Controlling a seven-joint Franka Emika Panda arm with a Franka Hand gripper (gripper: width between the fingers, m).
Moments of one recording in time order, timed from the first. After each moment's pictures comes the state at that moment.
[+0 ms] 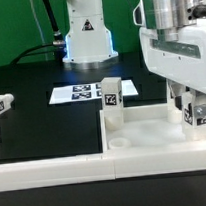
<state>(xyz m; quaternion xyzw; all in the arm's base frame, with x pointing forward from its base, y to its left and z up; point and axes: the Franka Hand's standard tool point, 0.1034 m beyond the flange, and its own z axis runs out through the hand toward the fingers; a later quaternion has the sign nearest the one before) 0.680 0.091 0.069 -0.74 0.67 0.00 0.06</state>
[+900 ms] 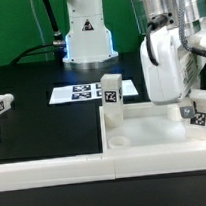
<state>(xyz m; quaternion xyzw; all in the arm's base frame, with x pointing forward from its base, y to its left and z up) 0.676 0.096 0.069 -0.49 0.87 0.05 0.09</state>
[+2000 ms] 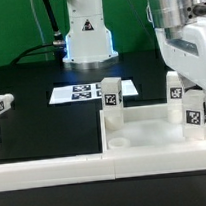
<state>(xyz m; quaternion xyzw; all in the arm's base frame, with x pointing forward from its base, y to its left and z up) 0.674 0.109 0.072 -0.73 0.68 0.02 0.08</state>
